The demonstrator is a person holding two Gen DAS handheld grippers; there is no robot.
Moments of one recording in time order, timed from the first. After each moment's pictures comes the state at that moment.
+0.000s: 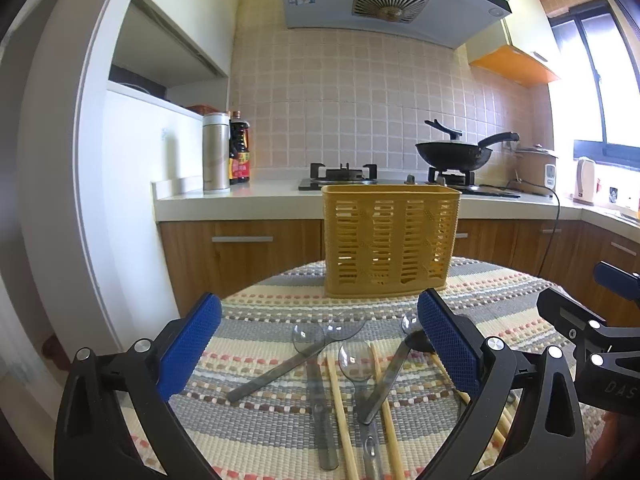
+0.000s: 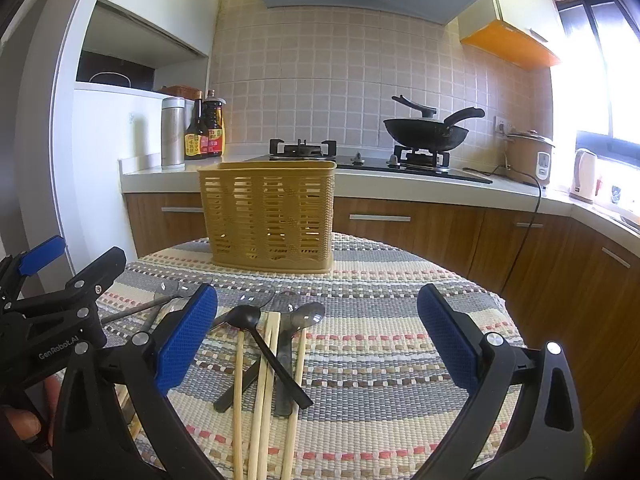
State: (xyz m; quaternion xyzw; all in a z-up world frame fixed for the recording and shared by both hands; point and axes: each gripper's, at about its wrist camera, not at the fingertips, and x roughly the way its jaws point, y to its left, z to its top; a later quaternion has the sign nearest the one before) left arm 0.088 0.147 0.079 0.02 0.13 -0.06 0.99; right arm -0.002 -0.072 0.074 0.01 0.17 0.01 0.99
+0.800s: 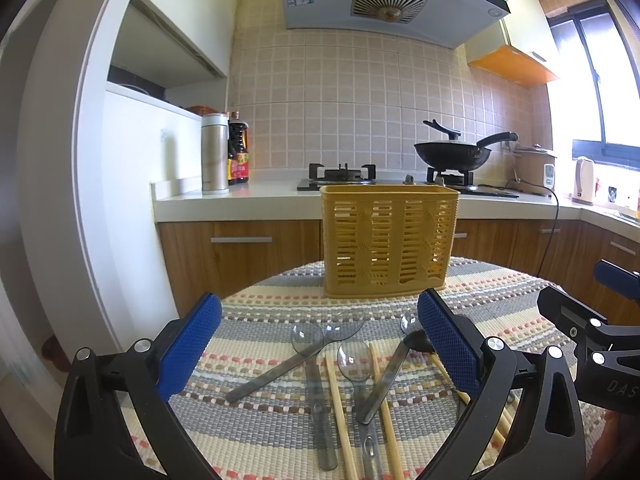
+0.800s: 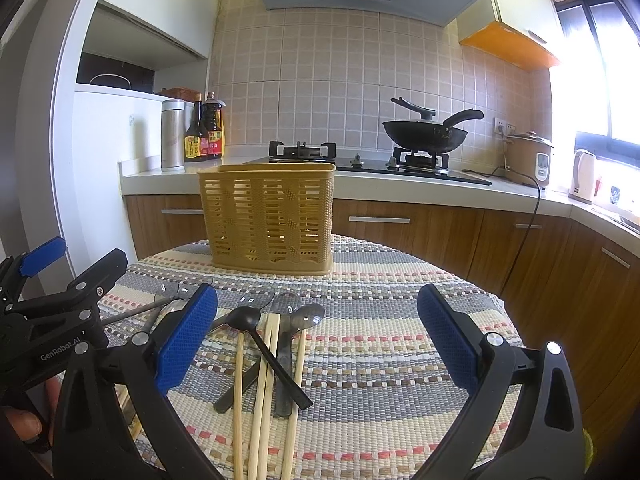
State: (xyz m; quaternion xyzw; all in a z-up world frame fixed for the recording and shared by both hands) left arm 0.055 0.119 0.058 0.03 0.12 -0.05 0.99; right arm -0.001 -0.075 0.070 0.02 0.15 0.01 0.99
